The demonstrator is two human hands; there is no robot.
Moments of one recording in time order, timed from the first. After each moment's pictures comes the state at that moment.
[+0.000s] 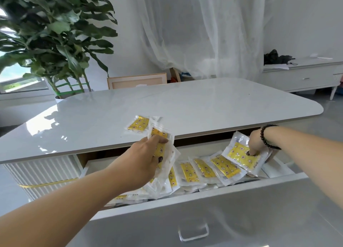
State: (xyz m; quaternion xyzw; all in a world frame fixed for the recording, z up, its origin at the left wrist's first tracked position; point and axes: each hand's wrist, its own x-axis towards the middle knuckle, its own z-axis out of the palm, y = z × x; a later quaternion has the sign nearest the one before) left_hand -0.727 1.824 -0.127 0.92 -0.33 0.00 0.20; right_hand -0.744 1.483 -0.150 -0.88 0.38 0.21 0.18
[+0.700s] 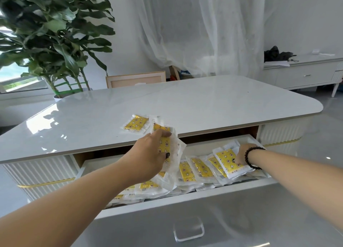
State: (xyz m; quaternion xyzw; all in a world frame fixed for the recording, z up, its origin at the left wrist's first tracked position) left_hand -0.725 1.793 -0.126 0.92 -0.29 -0.05 0.28; right_hand -0.737 1.501 -0.200 -0.93 0.33 0.16 0.04
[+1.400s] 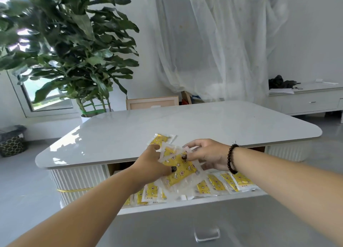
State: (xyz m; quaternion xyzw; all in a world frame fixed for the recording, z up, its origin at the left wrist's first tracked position) left_hand -0.754 1.855 -0.095 0.84 -0.13 -0.15 0.51; right_hand -0.769 1.654 -0.097 -0.77 0.04 0.10 0.63
